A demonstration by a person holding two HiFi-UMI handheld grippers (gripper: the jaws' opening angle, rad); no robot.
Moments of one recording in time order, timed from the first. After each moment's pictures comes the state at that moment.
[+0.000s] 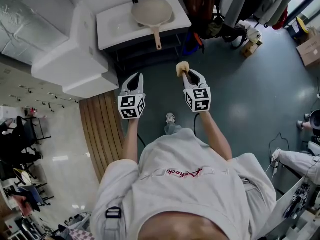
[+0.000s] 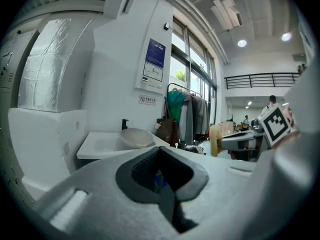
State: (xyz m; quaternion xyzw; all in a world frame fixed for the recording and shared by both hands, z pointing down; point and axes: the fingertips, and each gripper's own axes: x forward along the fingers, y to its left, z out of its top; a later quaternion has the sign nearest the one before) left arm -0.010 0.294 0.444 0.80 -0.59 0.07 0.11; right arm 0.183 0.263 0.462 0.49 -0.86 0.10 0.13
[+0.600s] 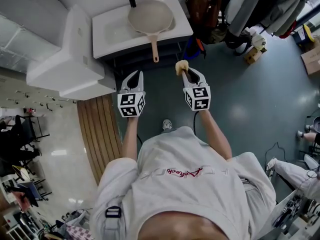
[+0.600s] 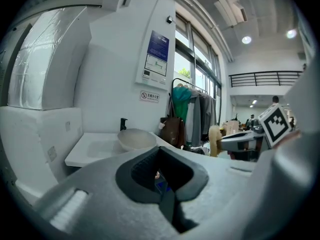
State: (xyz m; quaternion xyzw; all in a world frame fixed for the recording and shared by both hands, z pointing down) left arm 0.009 0.175 0.455 0.79 -0.60 0.08 0.12; right arm 0.196 0.139 0.477 0.47 -0.86 0.10 0.15
